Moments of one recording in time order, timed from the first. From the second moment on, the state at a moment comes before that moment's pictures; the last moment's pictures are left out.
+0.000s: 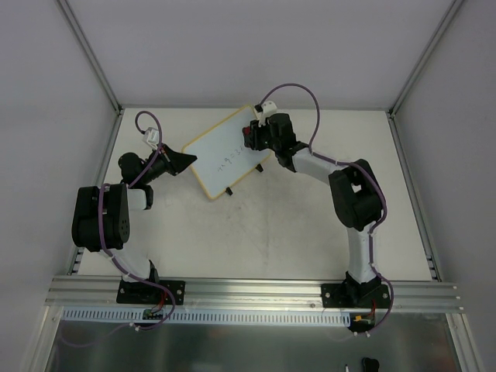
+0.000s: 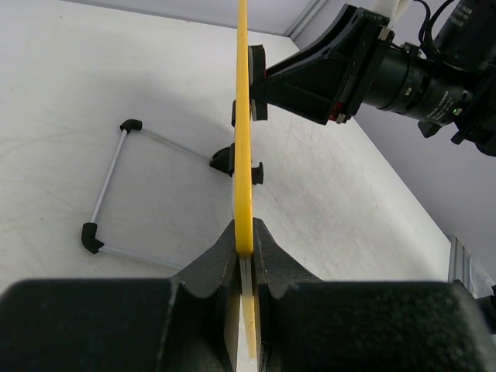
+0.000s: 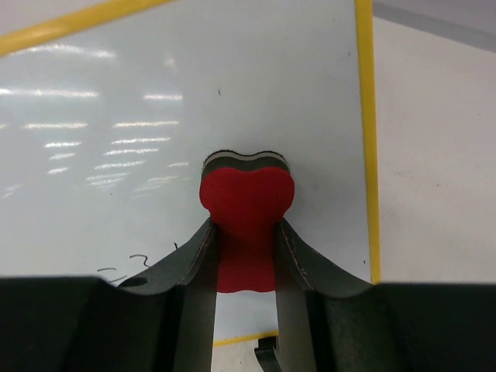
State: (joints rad) left arm 0.12 1.68 0.60 1.12 0.94 -0.66; right arm 0.55 2.08 1.48 0.24 -0.12 0.16
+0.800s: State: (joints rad) left arm 0.13 1.68 0.60 1.12 0.93 -0.66; right arm 0.69 2.06 1.40 0.24 -0.05 0.16
